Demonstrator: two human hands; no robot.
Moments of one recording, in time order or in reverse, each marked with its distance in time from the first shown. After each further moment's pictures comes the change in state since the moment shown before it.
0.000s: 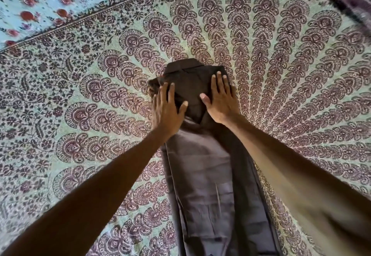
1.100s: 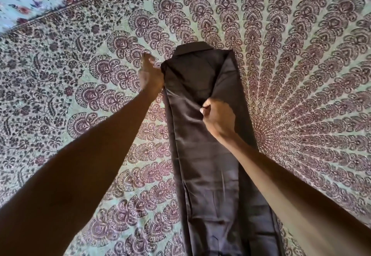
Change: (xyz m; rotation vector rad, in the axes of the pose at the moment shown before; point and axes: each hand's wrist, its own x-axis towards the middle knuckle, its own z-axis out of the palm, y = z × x) left_hand 0.050 -0.028 -0.050 -0.463 0.153 -0.490; right_hand -0.087 -0.056 -0.001 0.344 0.086 0.145
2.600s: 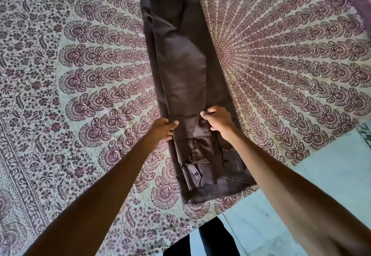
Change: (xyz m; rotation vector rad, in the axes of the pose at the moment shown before) left_hand -0.416 -0.133 -0.046 -0.327 -0.703 -0.513; right_hand -0.304 0.104 -0.012 0.459 -0.193 0.482
